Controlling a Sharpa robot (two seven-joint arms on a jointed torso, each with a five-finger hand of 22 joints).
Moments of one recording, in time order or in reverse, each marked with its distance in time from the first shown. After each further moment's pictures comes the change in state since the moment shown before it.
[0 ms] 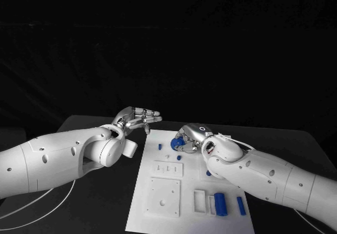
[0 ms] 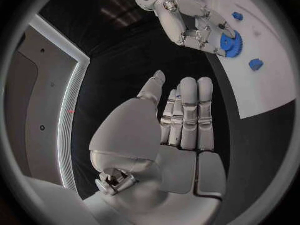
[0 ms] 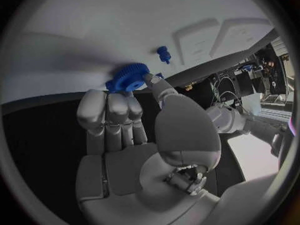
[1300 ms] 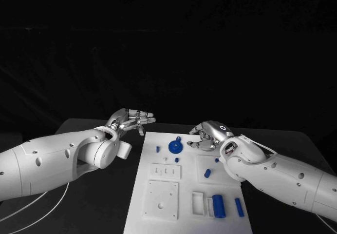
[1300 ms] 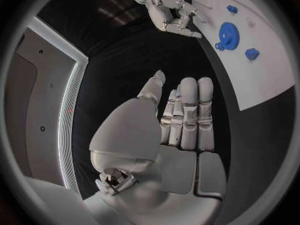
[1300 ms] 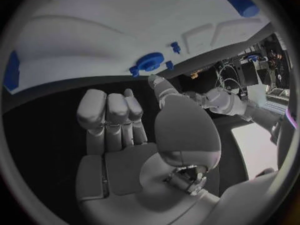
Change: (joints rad) left arm 0.000 -0.018 0.000 -0.021 0.001 0.001 0.001; left_hand 0.000 0.000 0.000 0.000 0.000 0.000 0.000 0.000 0.000 0.000 0.000 0.000 0.000 0.000 0.000 0.000 0.000 -0.007 0.000 0.000 0.000 0.000; right arm -0.016 -0.178 0.036 0.110 0.100 -0.117 0.045; right_hand 0.005 -0.010 -0.123 0.086 0.081 -0.011 0.003 0.000 0.000 0.004 0.004 0.008 -0.002 -0.002 0.002 0.005 0.000 0.000 0.000 0.000 0.004 0.000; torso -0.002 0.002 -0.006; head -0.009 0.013
